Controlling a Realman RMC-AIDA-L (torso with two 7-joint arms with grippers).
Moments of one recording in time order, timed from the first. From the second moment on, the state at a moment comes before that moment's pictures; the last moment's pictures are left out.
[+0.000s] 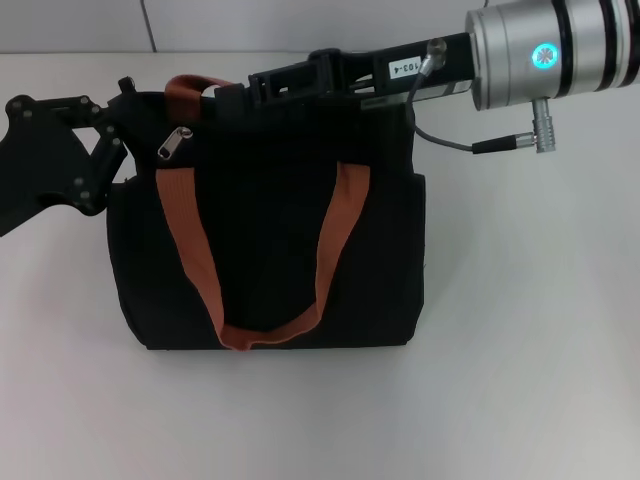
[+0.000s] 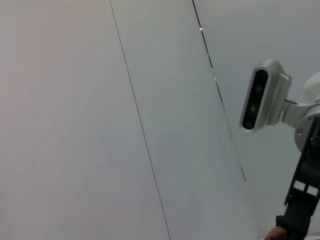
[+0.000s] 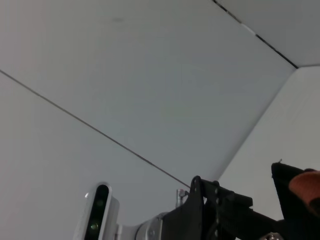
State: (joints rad) left arm -0.39 -2.07 0.52 0.54 1.63 1.71 -0.71; right arm 0.94 2.07 -0.96 -0.57 -1.78 -1.56 2.32
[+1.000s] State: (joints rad) left arm -0.40 -2.07 0.53 0.52 1.61 1.71 -0.69; right arm 1.02 2.09 -1.04 -0.49 -1.78 -1.43 2.41
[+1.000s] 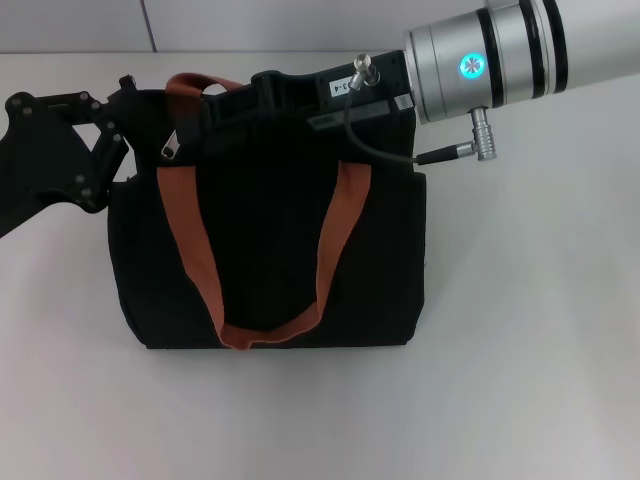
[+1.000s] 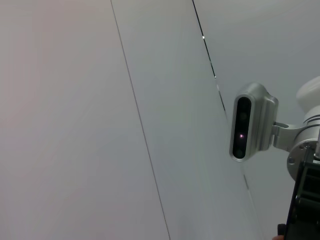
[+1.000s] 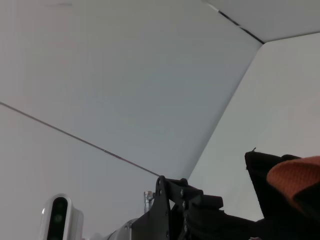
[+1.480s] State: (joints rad) left arm -0.41 -2.07 0.53 0.51 1.61 1.73 -0.69; right arm 1.04 2.09 -1.08 -0.49 -1.78 -1.38 2.41
